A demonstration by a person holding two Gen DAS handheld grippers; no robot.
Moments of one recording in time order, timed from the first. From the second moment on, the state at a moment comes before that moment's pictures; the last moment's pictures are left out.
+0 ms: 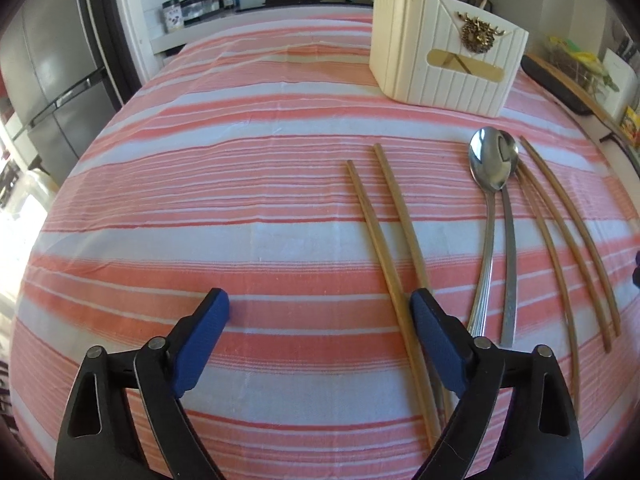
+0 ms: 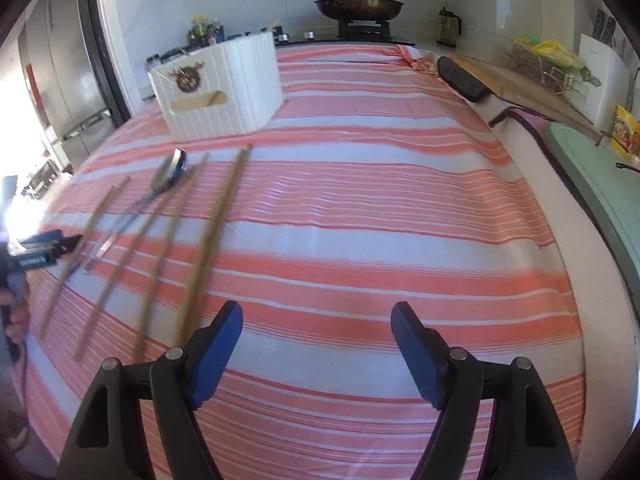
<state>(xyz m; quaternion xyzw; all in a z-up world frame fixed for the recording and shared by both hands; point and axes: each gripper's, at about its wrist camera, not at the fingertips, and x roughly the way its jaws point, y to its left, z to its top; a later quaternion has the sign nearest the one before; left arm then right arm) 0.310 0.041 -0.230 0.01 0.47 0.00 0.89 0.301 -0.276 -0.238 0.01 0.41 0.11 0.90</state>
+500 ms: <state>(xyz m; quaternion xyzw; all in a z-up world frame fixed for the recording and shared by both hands) 0.303 0.036 -0.230 0.02 0.46 0.00 0.89 0.338 -0.195 -0.248 -0.09 0.47 0.16 0.86</state>
